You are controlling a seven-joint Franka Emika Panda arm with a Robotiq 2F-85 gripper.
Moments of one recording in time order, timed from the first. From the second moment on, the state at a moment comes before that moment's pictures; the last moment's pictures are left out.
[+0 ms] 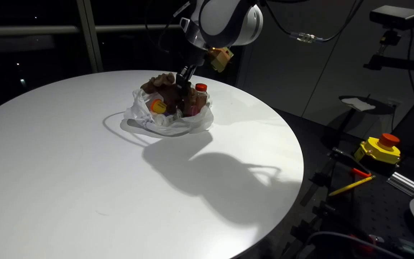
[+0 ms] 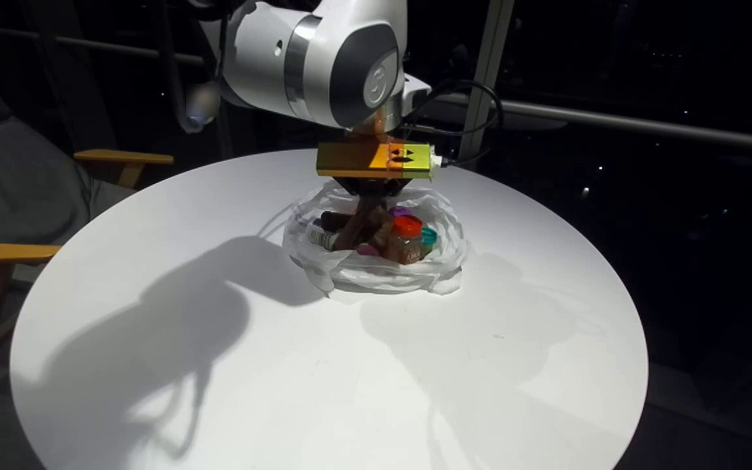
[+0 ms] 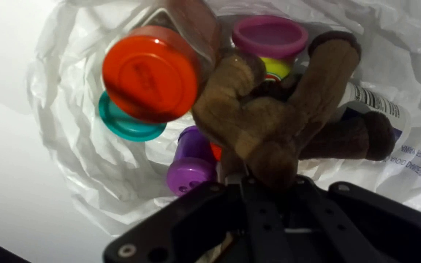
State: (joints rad) arm -0.11 0.66 0.14 -1.86 -0.10 2.87 -0.38
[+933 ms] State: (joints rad) arm -0.05 0.35 0.06 -1.98 -0.20 2.64 -0.35
